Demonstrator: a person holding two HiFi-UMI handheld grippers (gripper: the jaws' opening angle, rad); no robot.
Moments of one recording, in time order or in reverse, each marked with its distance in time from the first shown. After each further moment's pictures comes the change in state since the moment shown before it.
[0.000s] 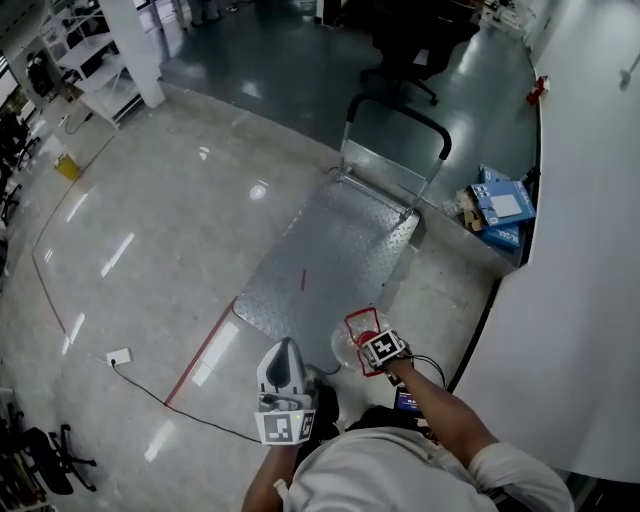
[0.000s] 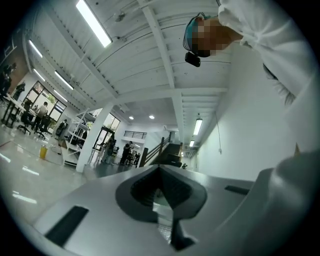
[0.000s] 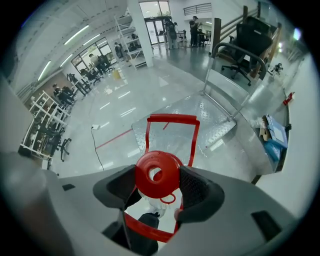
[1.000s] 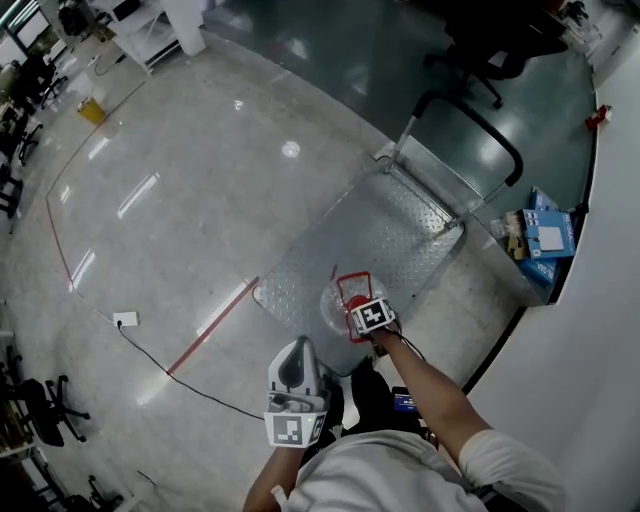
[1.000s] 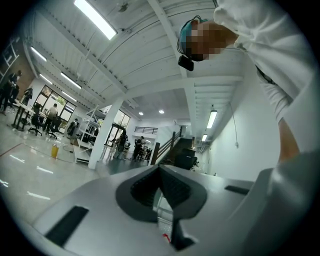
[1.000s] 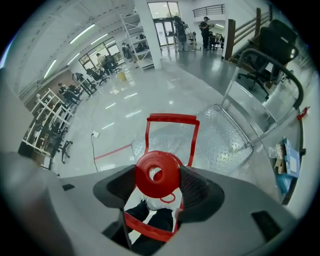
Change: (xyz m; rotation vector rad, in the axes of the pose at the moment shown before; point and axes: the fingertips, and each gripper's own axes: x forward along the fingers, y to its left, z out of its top) left arm 0.092 0.097 -0.025 -0.009 0.071 0.122; right arm 0.089 0.019 0.229 -0.087 -0.026 0.023
